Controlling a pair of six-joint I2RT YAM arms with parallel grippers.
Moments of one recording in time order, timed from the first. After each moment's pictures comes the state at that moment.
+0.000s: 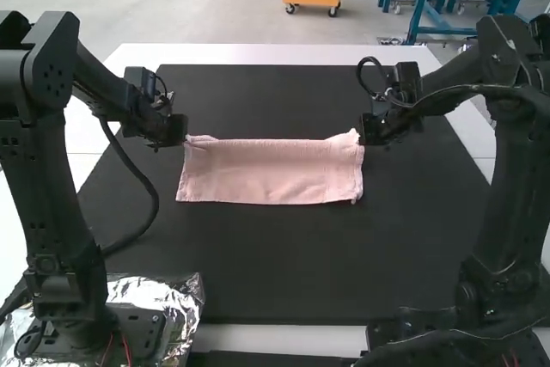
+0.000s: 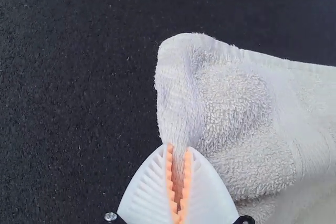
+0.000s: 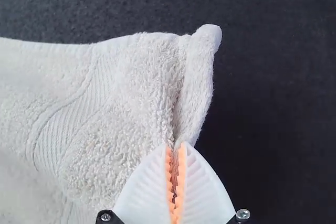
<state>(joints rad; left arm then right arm) 0.06 1.86 1.01 -0.01 0.30 -0.01 0.17 1.91 1.11 -0.13 -0.29 -0.02</state>
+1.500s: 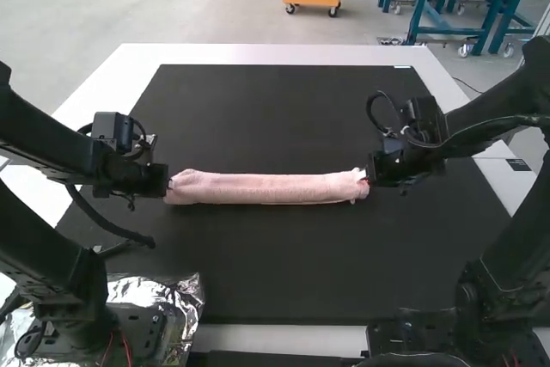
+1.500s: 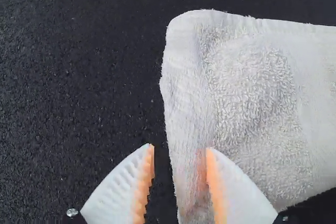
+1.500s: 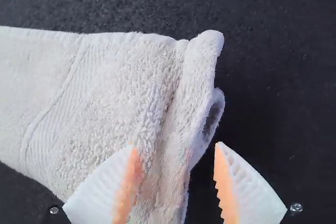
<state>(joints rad) 0.06 1.36 0.39 0.09 0.18 0.06 0.19 1.60 0.67 -0.06 -0.34 0.02</state>
